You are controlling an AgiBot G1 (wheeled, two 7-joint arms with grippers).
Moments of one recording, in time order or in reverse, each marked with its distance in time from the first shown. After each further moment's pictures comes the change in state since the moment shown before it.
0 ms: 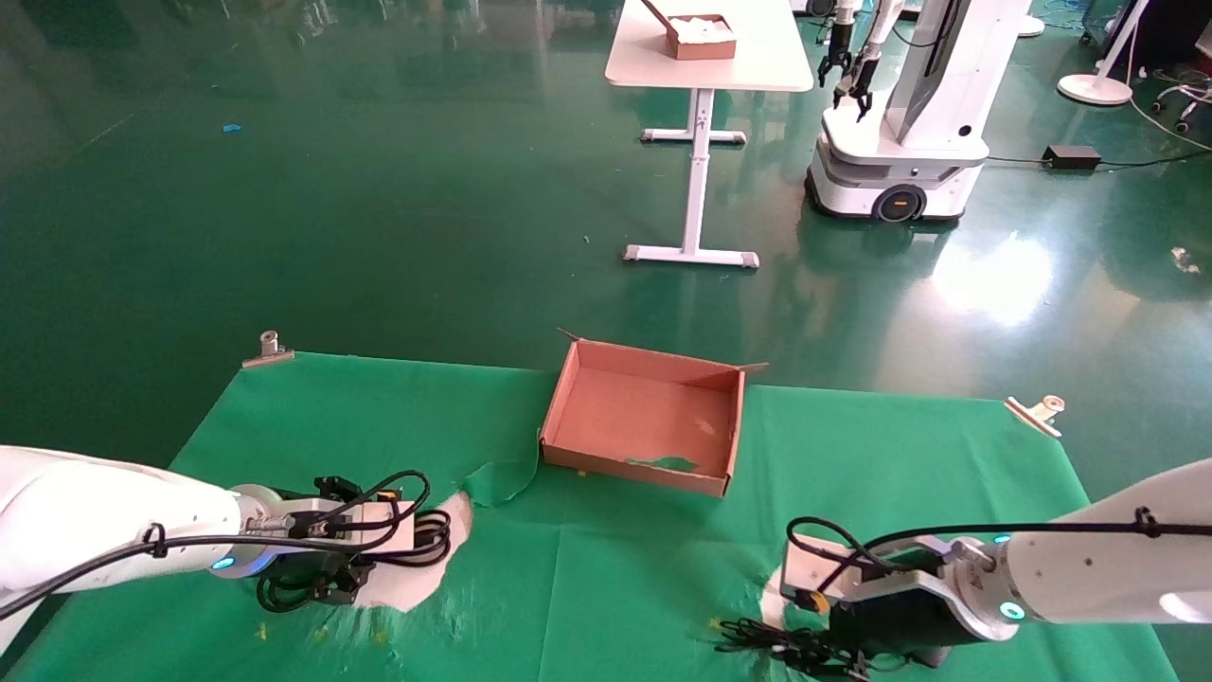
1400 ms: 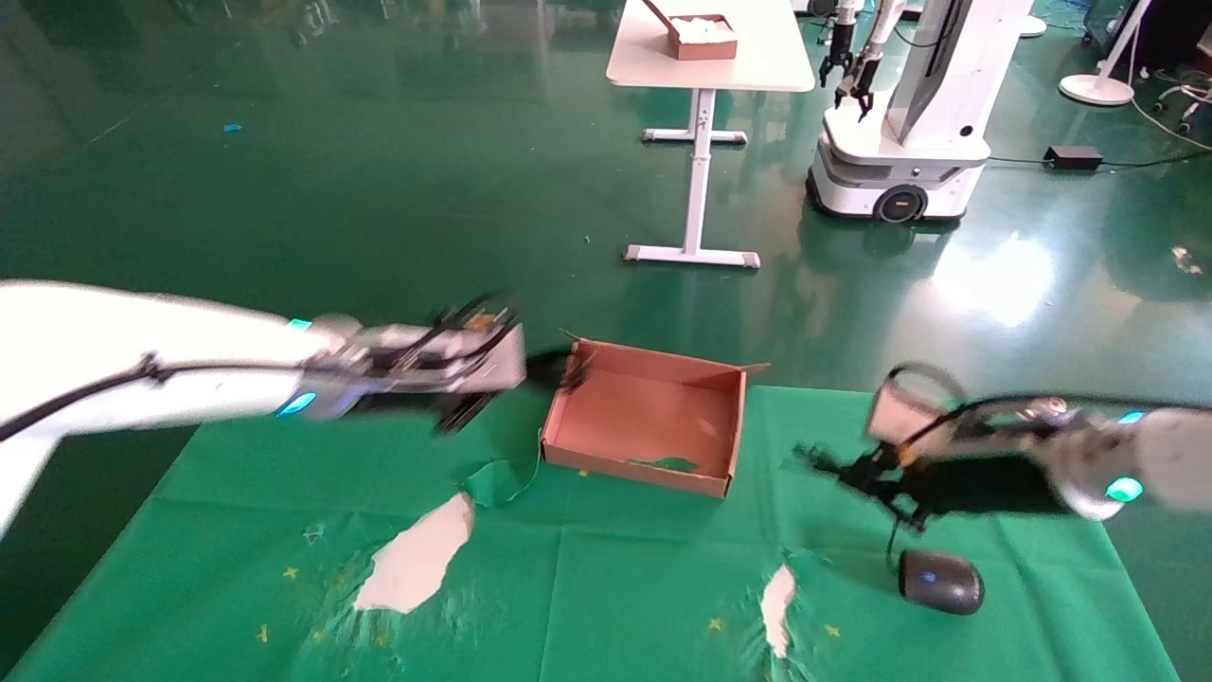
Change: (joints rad) left arm -0.175 0.132 -0.098 0.003 -0.219 -0.079 0.136; right arm 0.130 0.139 0.083 0.048 0.015 0.060 0.048
